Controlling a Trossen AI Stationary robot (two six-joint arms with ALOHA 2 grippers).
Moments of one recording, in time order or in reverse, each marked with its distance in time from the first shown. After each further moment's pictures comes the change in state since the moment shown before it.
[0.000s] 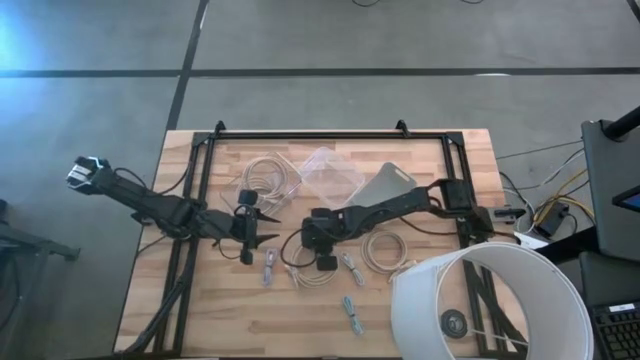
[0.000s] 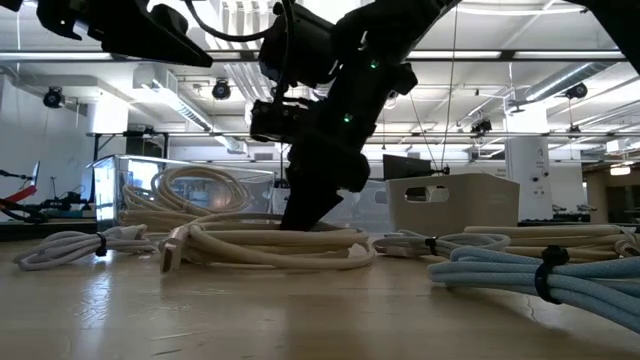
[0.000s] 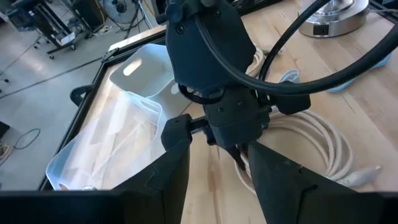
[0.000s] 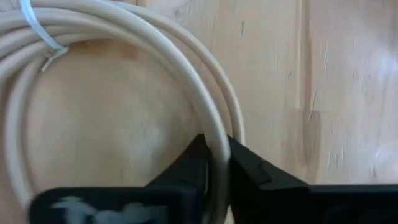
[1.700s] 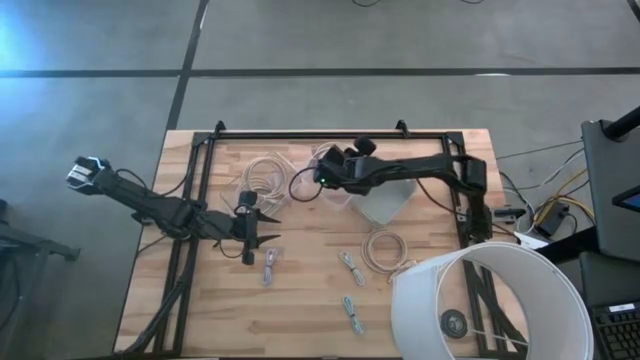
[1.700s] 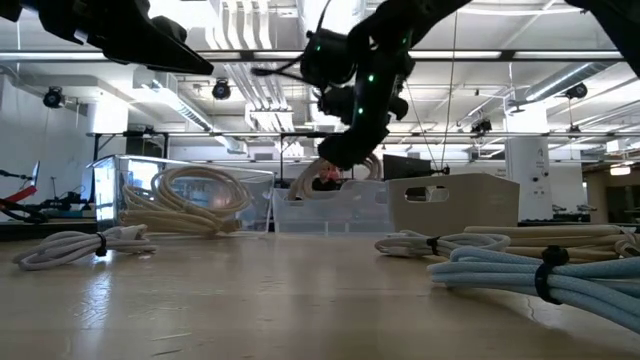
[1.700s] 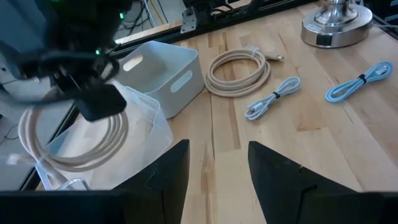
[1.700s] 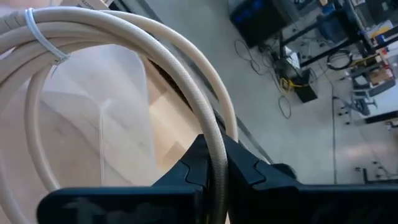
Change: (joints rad) left arm 0.000 0.001 -0.047 0.072 -0.008 -0.064; right arm -0.280 -0.155 0.025 -0.274 0.927 0.301
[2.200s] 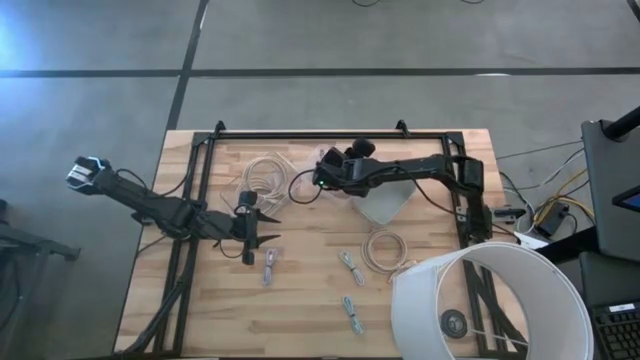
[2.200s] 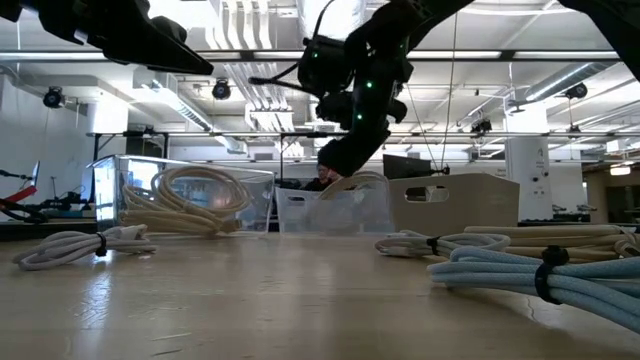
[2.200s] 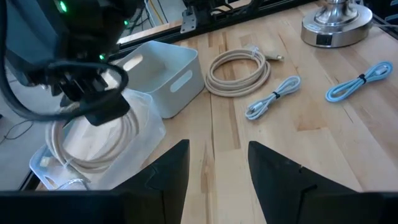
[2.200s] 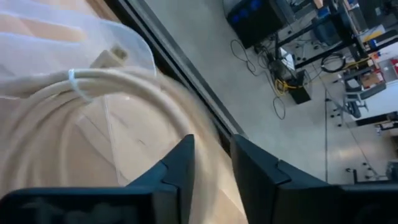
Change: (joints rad) left arm 0.000 0.000 0.000 0.000 0.000 0.000; right arm 0.003 0.011 0.002 -0.007 0.020 -0.007
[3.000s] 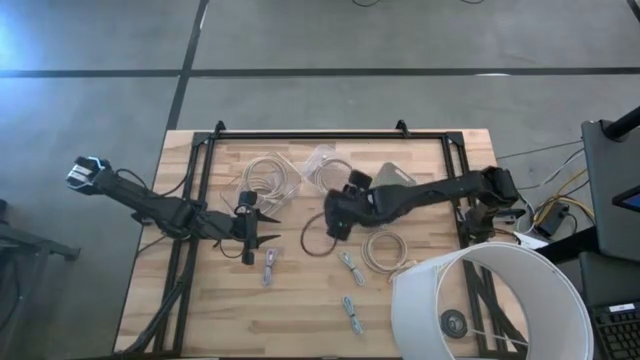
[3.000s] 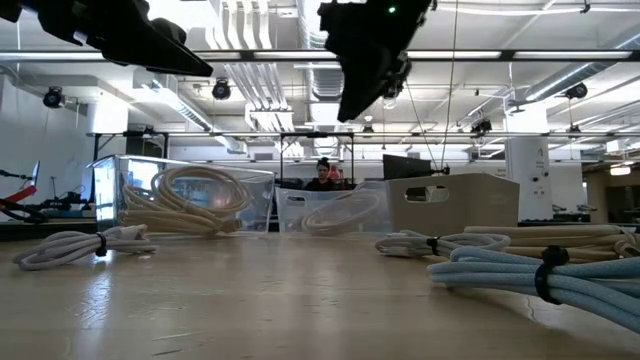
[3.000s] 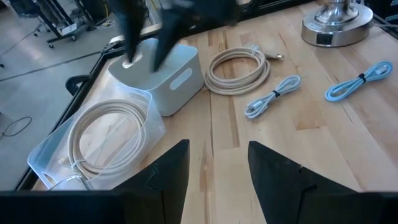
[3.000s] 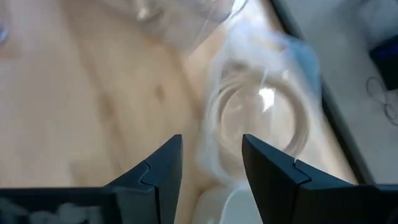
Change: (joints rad) left arm 0.000 0.000 -0.001 -0.007 0.000 -0.016; right arm 0.303 -0.210 -0.002 -0.153 -0.405 0.059
